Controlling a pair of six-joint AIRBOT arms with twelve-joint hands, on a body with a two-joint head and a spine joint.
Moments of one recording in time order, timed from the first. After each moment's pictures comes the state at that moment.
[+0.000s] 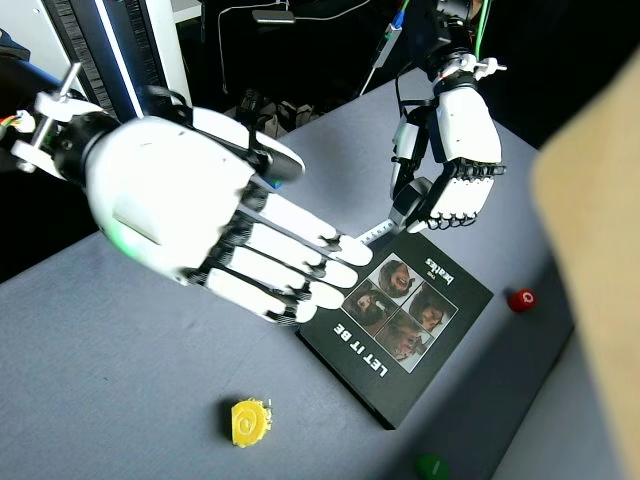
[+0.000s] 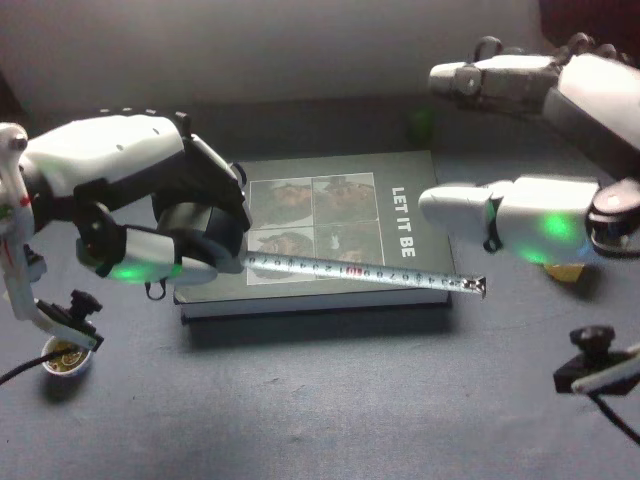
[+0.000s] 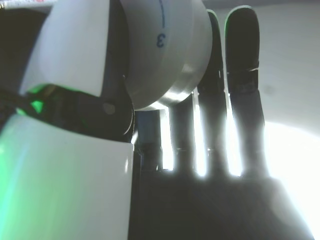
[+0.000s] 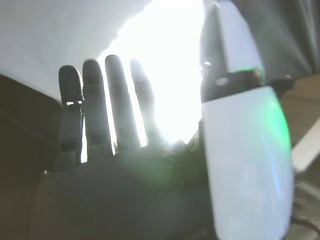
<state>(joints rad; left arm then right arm) 0.61 -0.82 0.93 -0.33 -0.34 0.93 -0.33 -0.82 0.52 -2.07 -0.83 1.64</state>
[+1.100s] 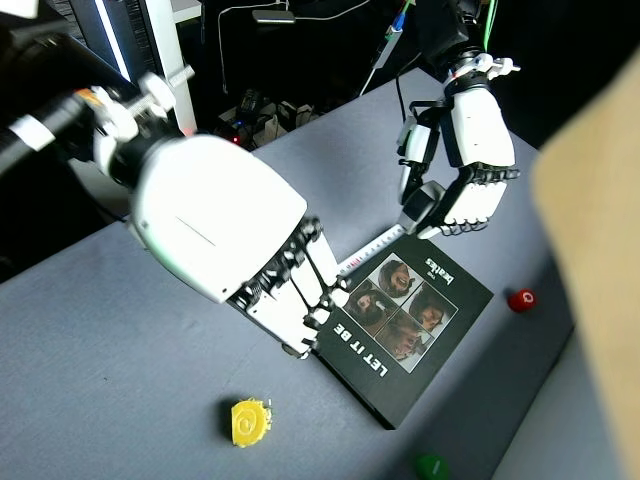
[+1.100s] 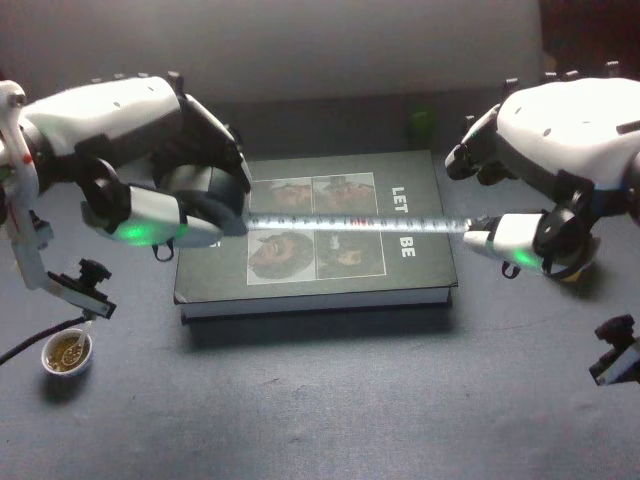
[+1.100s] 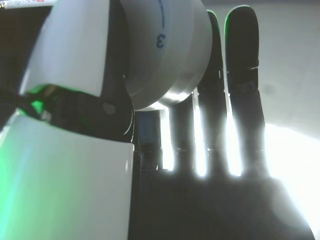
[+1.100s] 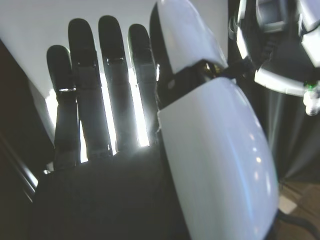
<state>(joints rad) 0.54 -0.84 0.95 -0.57 -0.33 1.11 -0.21 -0.98 0.59 -1.61 -0.92 0.83</state>
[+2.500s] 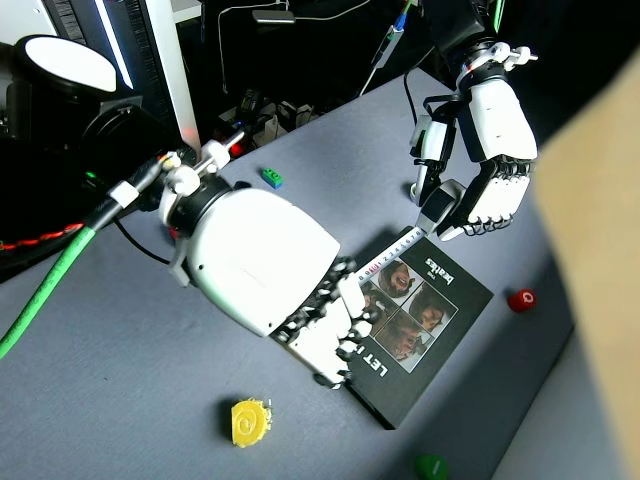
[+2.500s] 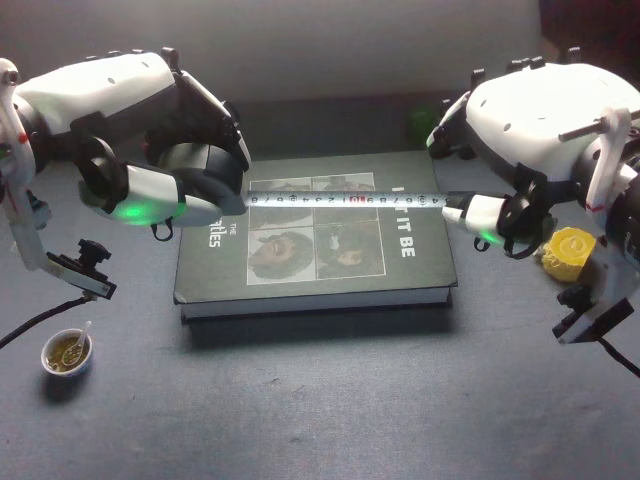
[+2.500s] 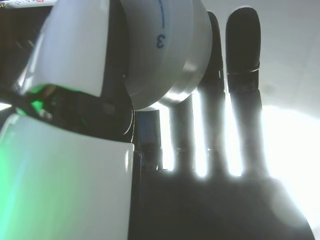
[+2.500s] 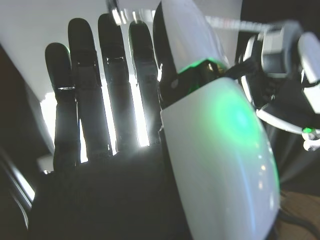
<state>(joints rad) 0.50 -0.84 0.97 -0.56 -0.32 1.12 -0.29 -1.09 0.72 -1.82 -0.93 0.93</state>
